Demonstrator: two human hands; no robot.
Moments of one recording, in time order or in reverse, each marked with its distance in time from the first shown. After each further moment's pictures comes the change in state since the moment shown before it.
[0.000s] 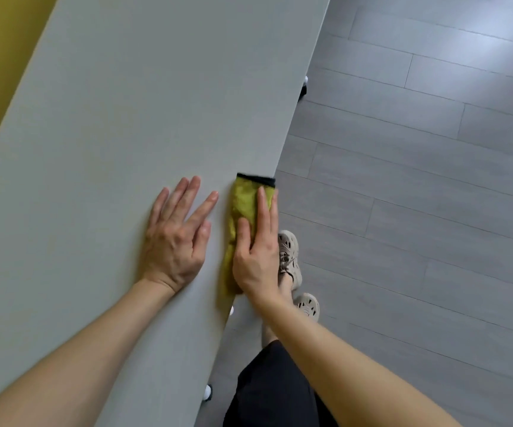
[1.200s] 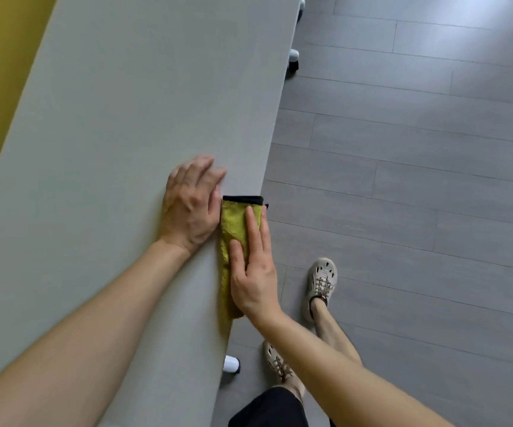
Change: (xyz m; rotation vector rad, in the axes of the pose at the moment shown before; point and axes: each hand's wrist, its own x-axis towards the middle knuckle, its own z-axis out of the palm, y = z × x) left_hand -0.078 0.005 -0.024 0.026 0.029 0.079; right_hand -0.189 0.024 0.025 -0.024 -0.041 0.026
